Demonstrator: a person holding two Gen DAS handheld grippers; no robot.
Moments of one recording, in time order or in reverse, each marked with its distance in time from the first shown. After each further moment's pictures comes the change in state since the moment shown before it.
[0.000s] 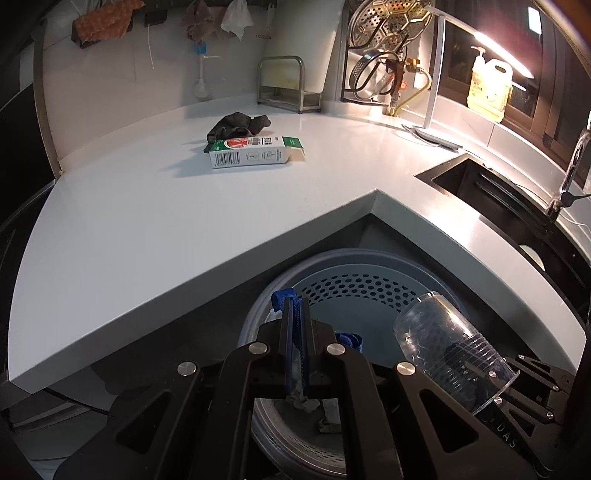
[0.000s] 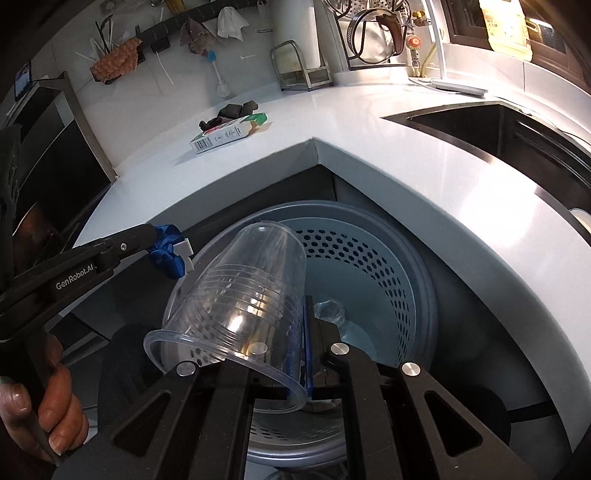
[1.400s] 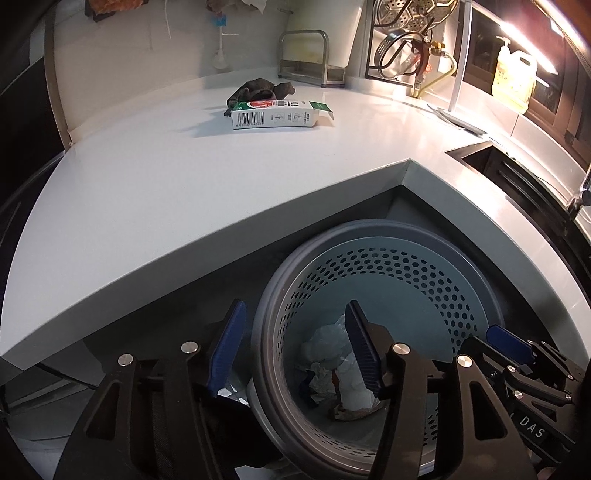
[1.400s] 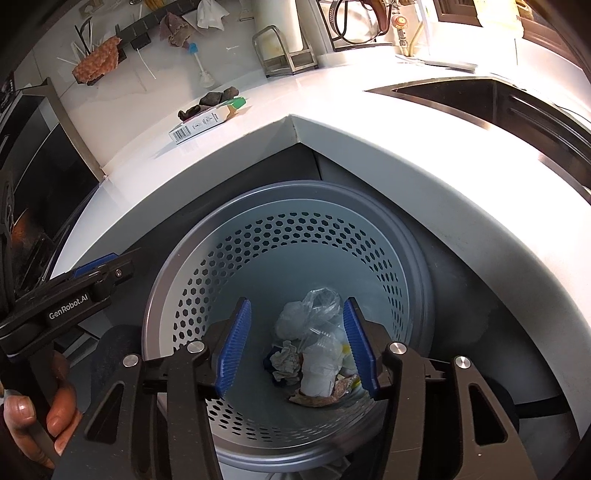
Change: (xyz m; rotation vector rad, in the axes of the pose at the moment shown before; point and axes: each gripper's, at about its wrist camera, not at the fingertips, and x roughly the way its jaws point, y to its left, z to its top) left arm 0.017 0.016 -0.015 -0.048 0.072 0.055; right arm 0.019 -0.014 0.000 0.043 0.036 -0.004
